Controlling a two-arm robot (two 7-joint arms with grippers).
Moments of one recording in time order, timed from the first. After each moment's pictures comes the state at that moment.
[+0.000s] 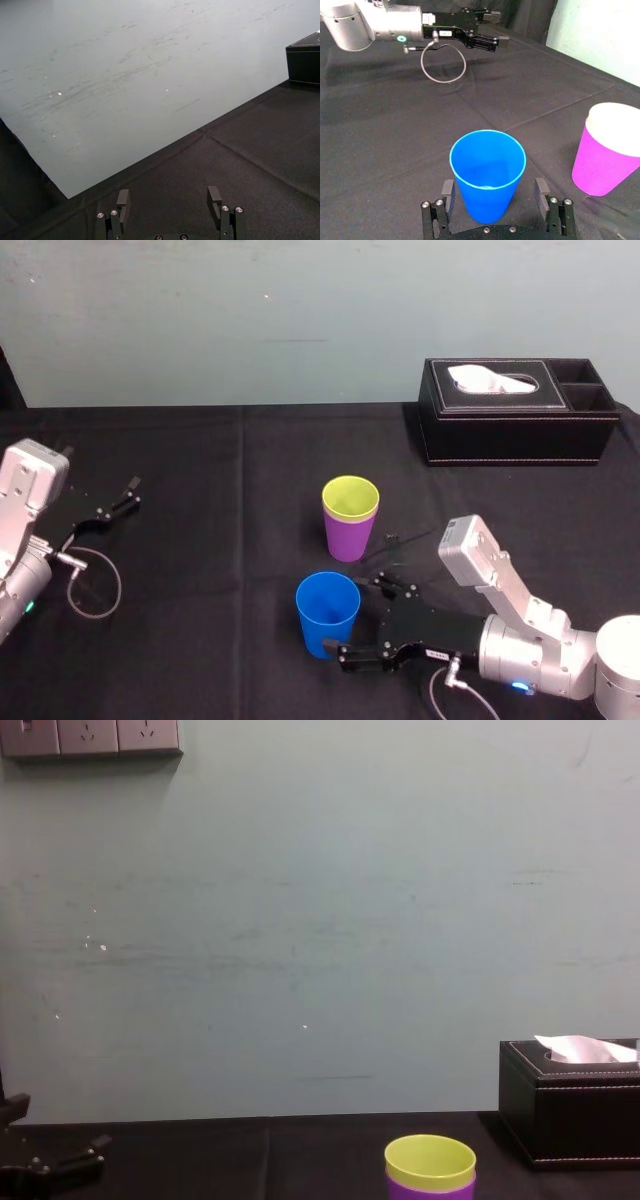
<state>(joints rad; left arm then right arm) -0.20 0.60 0.45 -1.41 -0.25 -0.12 0.03 0.15 0.59 -0.53 -1.57 0.34 0.04 0.61</state>
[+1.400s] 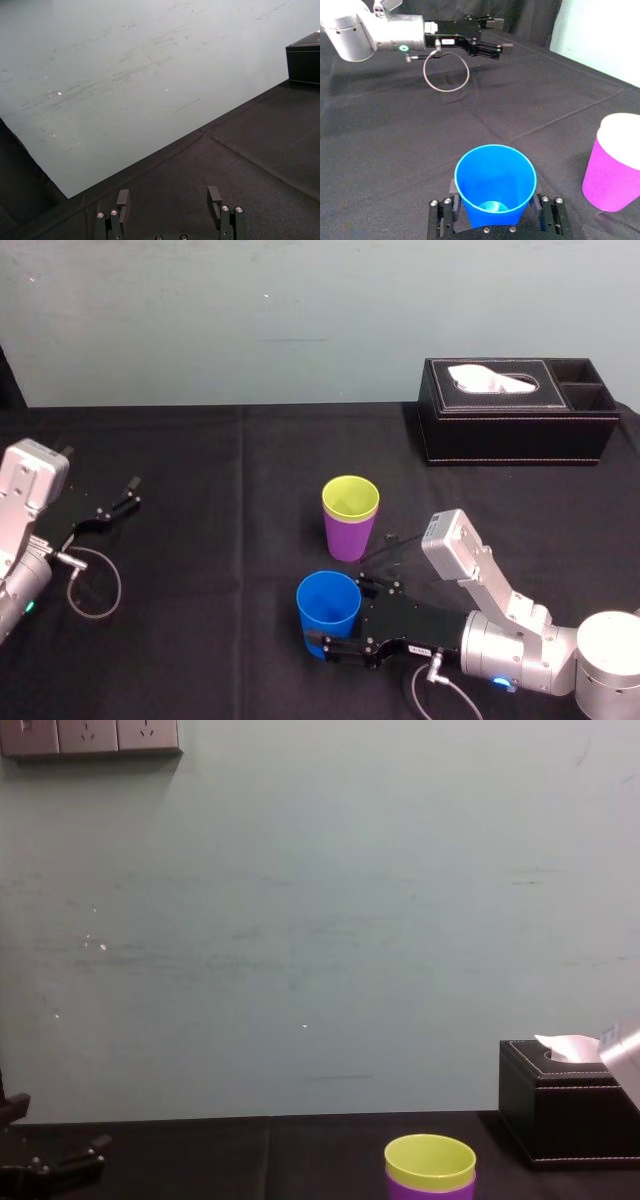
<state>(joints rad) -0.20 0.60 0.45 -1.41 -0.25 -0.12 0.03 0.18 0.55 -0.56 -1.54 0.35 0.05 0.61</state>
